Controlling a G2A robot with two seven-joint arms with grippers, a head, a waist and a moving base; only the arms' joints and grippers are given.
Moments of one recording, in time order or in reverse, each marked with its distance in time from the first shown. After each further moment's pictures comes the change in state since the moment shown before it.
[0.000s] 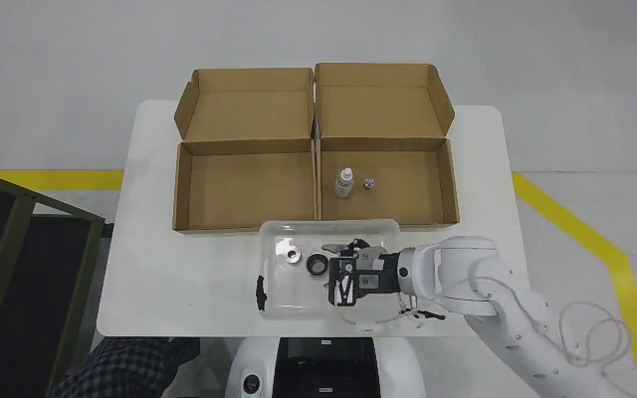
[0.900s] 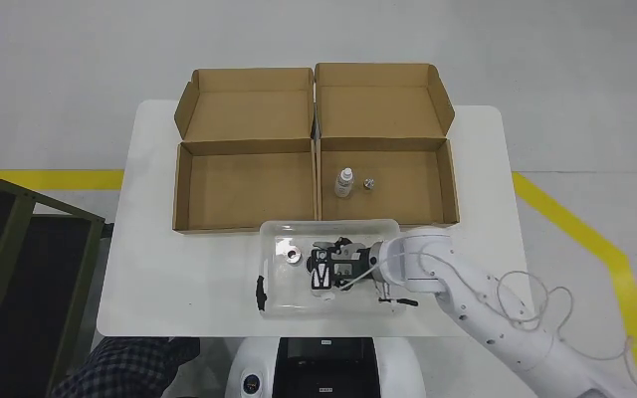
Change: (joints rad) left arm 0.000 0.000 0.000 0.000 0.000 0.000 0.000; right arm 0.161 -0.071 -0.213 0.297 -0.090 0.052 -0.103
